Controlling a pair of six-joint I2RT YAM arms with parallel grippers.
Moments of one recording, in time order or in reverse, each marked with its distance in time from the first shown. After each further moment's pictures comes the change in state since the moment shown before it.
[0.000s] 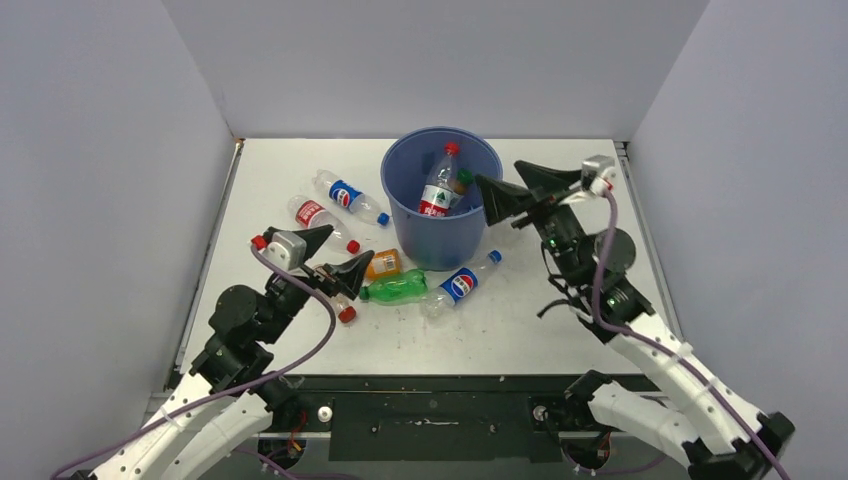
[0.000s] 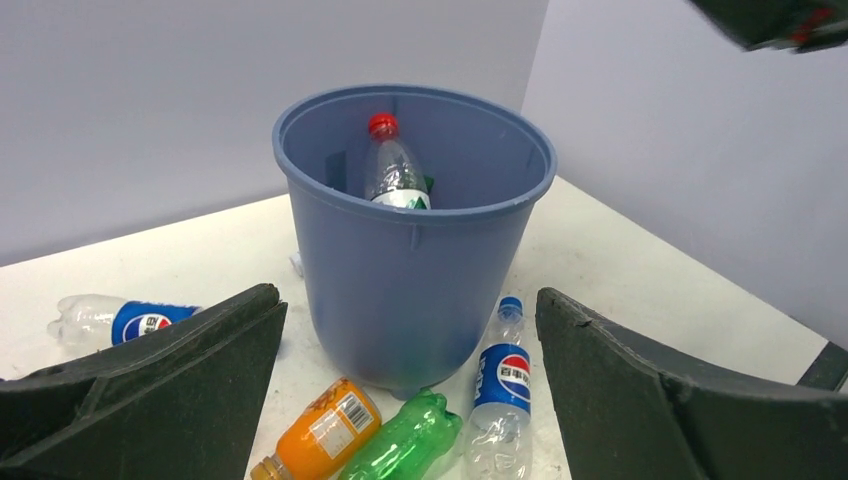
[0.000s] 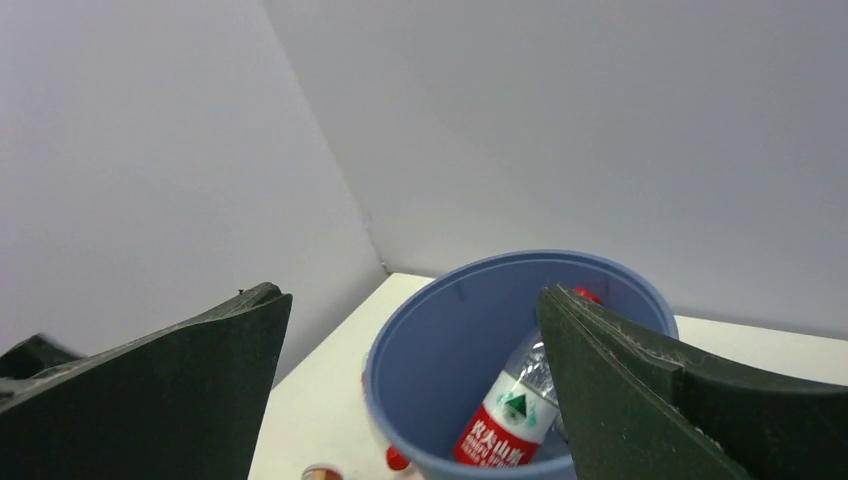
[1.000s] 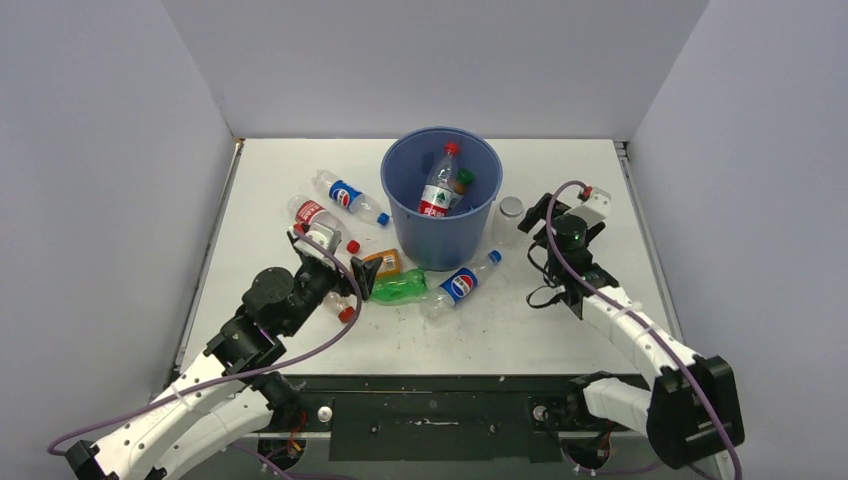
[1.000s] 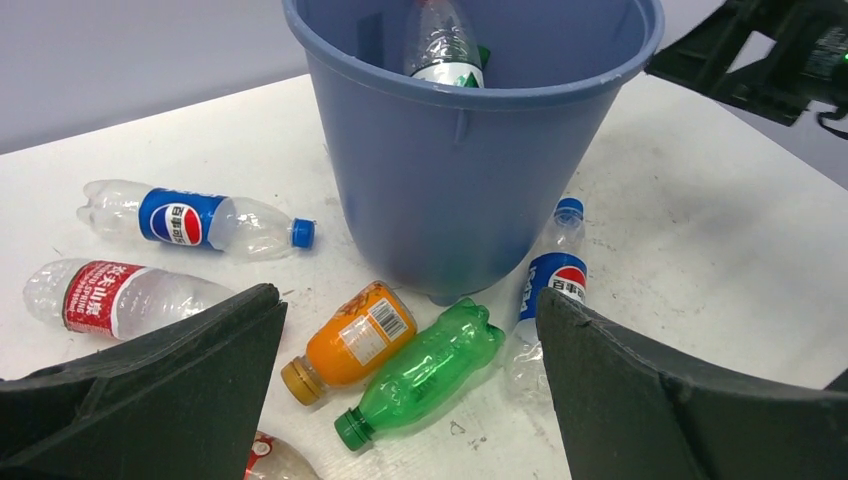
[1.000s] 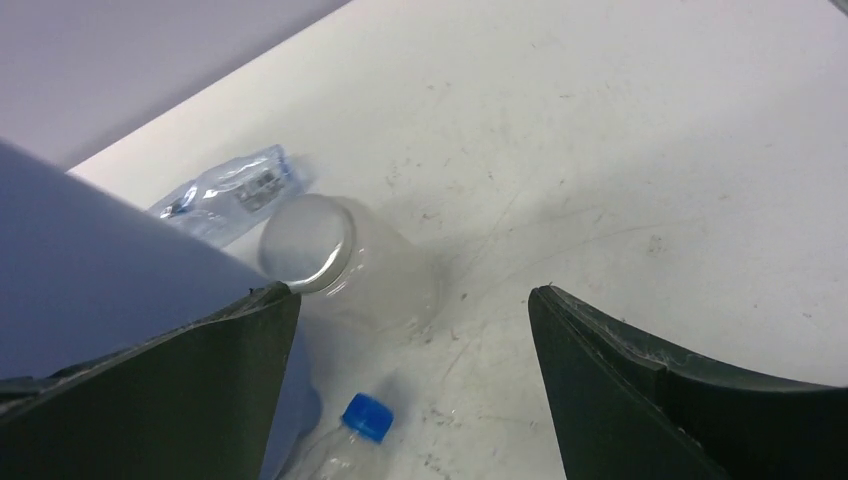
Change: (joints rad) left arm -0.075 0.143 0.040 -0.172 -0.164 0.038; right arm -0.261 0.093 -0.321 -0.271 0.373 0.233
